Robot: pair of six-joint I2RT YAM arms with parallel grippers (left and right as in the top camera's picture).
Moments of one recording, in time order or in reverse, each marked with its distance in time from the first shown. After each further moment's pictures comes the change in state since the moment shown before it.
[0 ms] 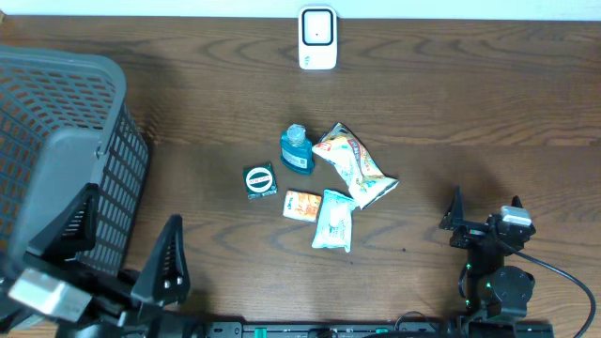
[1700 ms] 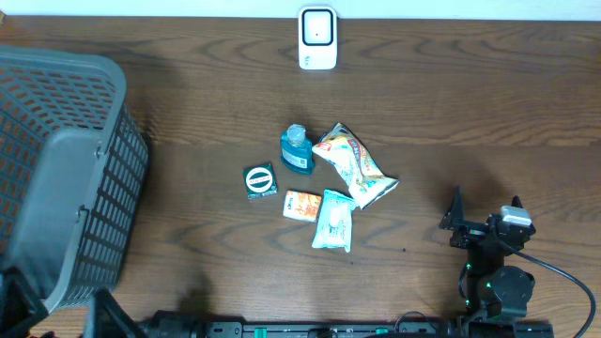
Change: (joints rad) left arm 0.049 -0.294 -0.130 0.176 -0.201 -0.023; right arm 0.000 0.000 0.000 0.000 0.000 0.000
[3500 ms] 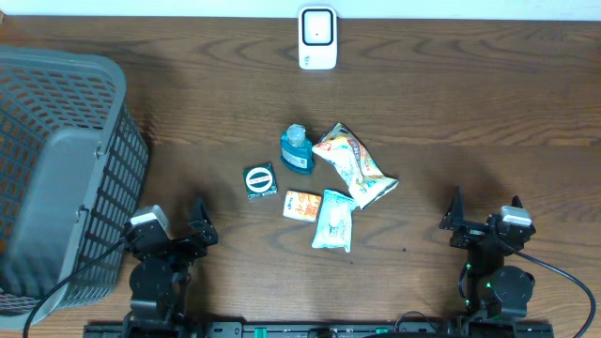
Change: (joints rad) left arm 0.000 0.001 -0.765 -0.183 -0.177 -0.105; right arm 0.000 0.000 0.000 0.000 0.000 0.000
